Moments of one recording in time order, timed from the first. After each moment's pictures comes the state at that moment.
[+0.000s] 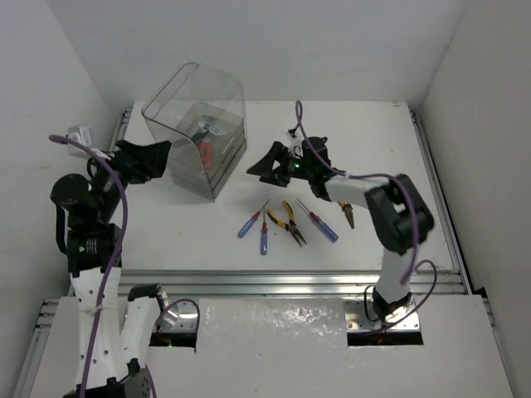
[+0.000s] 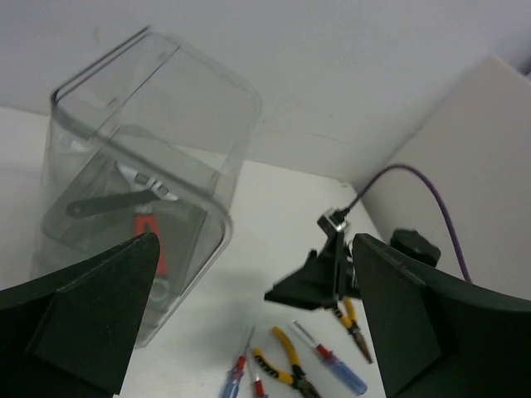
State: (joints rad) left arm 0.27 0.74 1.01 -0.18 0.50 -0.61; right arm 0.47 1.77 0.97 0.42 -0.57 0.87
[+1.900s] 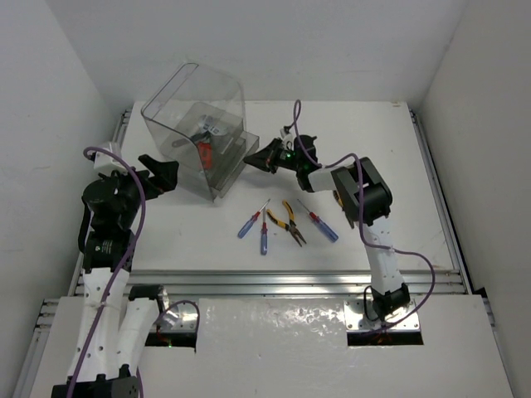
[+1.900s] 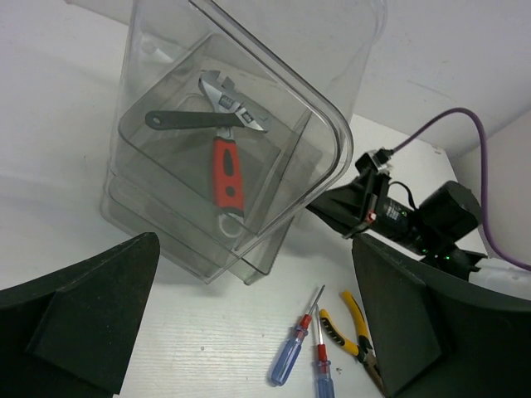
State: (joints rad) left arm 0.11 0.62 0.74 -0.24 0.20 -0.46; right arm 0.43 2.40 1.43 0.84 -0.66 1.32
